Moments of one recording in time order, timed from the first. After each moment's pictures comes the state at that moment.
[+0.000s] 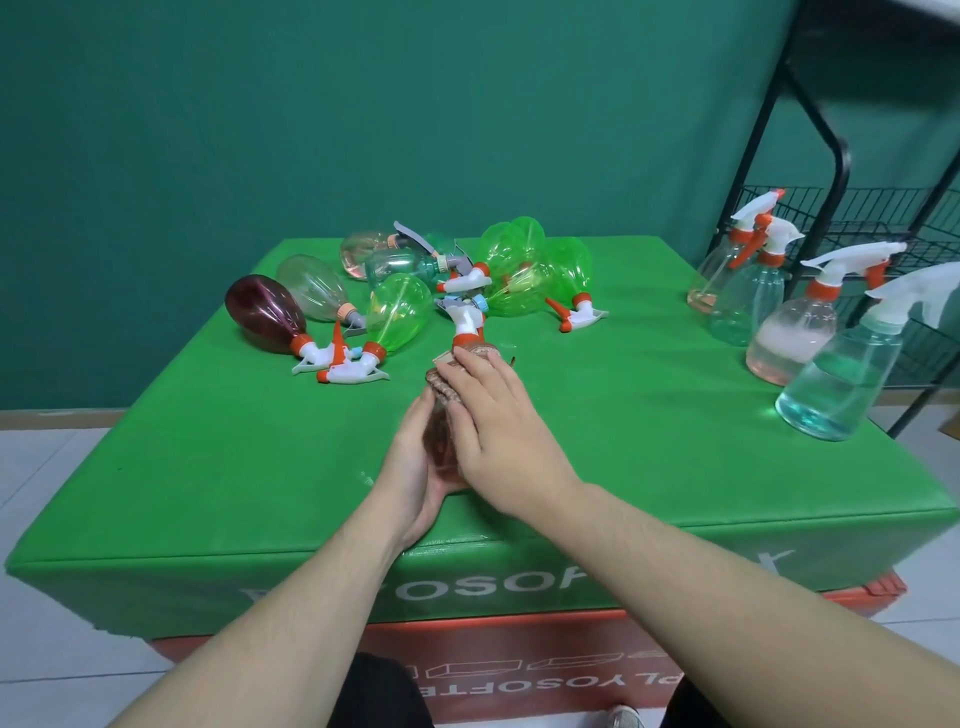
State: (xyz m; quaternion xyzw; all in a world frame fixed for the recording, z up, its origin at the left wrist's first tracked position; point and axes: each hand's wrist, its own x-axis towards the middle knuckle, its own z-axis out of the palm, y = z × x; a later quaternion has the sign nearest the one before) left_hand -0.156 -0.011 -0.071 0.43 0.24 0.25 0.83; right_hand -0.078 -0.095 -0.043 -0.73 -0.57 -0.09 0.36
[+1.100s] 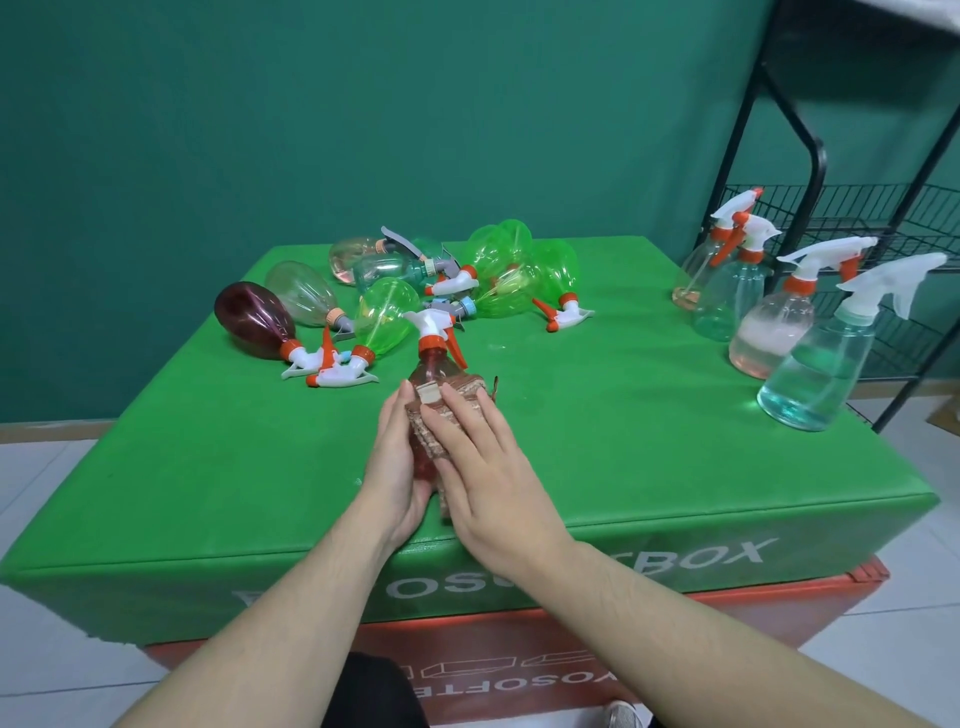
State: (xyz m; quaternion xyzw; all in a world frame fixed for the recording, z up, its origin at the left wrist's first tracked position) left_hand -0.153 -0.007 -0.083 0.40 0.24 0.32 0.82; right_hand -0.094 -0.123 -0.084 -0.74 -0.58 -0.06 0.34
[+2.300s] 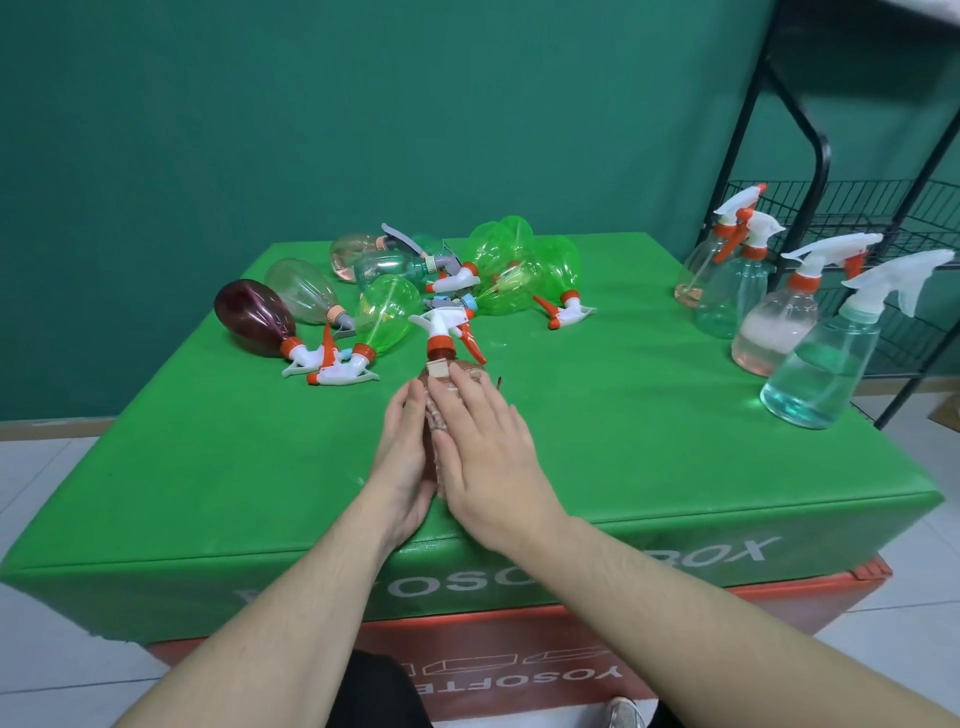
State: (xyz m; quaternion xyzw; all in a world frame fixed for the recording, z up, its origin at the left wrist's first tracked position) left_hand -0.152 -0.013 -0.077 0.46 0.24 0.32 0.79; right_hand -0.095 -0.111 -0.065 -0.78 -0.54 -0.05 0.32
